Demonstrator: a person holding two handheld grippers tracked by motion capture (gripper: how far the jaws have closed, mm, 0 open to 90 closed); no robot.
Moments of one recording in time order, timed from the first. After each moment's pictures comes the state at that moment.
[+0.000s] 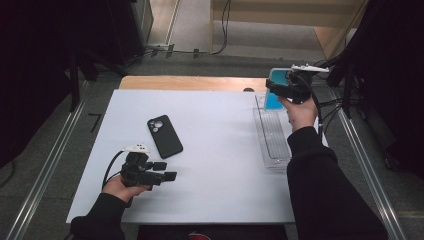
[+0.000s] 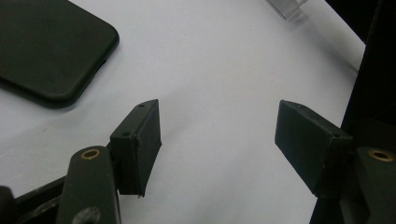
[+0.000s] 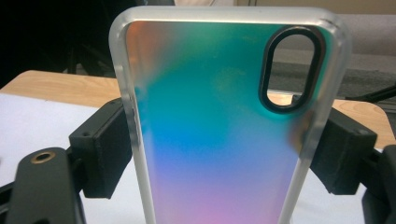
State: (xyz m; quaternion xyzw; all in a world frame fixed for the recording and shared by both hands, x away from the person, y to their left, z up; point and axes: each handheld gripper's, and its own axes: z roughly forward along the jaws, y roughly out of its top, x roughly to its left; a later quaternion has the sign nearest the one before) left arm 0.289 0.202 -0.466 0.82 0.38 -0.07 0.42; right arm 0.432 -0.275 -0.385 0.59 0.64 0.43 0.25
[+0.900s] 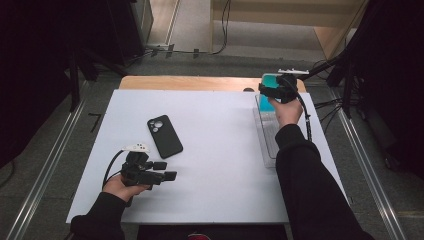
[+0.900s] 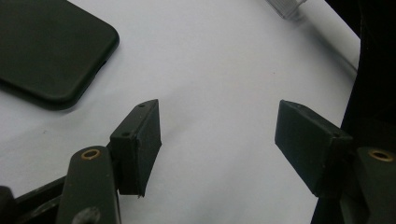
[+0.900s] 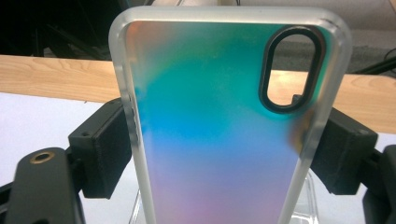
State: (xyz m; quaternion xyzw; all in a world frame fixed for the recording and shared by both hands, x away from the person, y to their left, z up) left arm 0.291 0.203 -0.467 0.82 0.38 -0.07 0.41; right arm 0.479 -0.265 -0.439 0.62 0.64 0.38 0.24
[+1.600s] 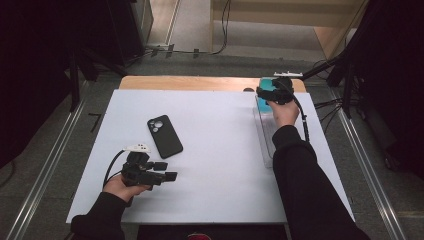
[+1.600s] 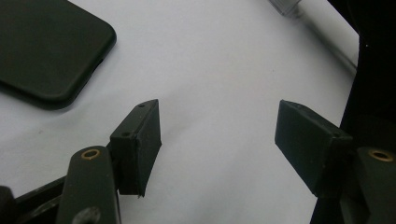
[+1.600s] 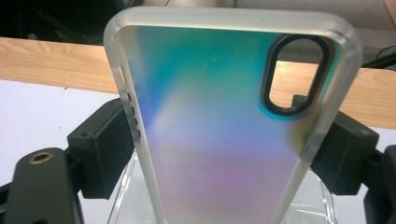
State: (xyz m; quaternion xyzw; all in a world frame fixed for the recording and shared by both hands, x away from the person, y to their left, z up) left arm 0.291 0.201 -0.468 0.83 0.38 -0.07 0.41; right arm 0.487 -0.260 -0.456 0.62 0.65 0.36 0.26
